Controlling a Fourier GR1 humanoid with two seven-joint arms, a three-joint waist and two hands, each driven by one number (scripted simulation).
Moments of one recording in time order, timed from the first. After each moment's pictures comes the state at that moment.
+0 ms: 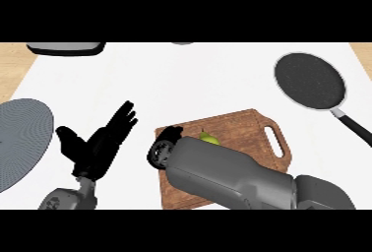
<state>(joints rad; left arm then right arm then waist) -0.10 0.20 -0.23 -1.54 0.33 0.04 0.20 -1.11 -0.01 1.14 -0.98 0.28 1.01 0.64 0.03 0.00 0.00</state>
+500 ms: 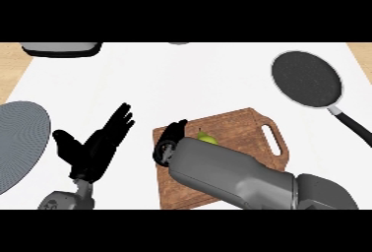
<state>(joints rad) -0.08 0.20 -0.20 -1.53 0.31 0.01 0.19 -1.12 -0.02 1.18 -0.96 0.46 1.02 0.56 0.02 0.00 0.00</state>
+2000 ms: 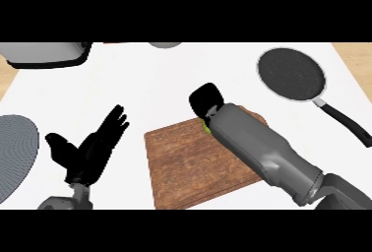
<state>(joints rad) -0.04 0.16 -0.15 -1.56 0.28 0.02 0.20 -1.04 -0.10 0.86 -0.69 0.77 0.48 0.39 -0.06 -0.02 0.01</state>
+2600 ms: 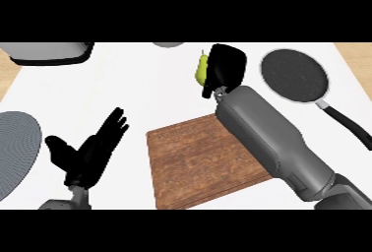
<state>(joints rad) -0.02 0.16 -0.15 -1.56 0.28 0.01 0.20 -1.04 -0.12 0.54 -0.80 0.84 -0.25 0.94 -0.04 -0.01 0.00</state>
